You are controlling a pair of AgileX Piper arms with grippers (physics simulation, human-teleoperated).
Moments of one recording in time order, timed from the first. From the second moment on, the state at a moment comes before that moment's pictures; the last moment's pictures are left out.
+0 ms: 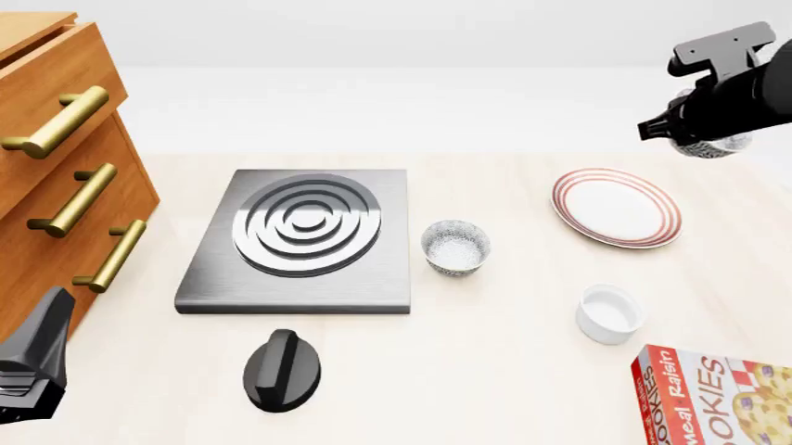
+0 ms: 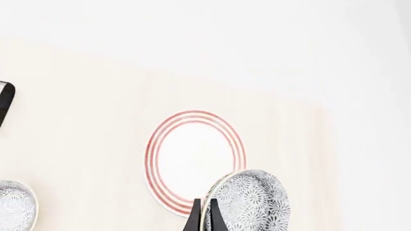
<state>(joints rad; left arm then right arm) 0.00 0.01 0.00 0.00 0.00 -0.12 1.62 -1.26 0.41 -0.33</state>
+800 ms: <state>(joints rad) 0.00 0.01 0.00 0.00 0.00 -0.04 1.84 -1.39 0.37 -0.31</state>
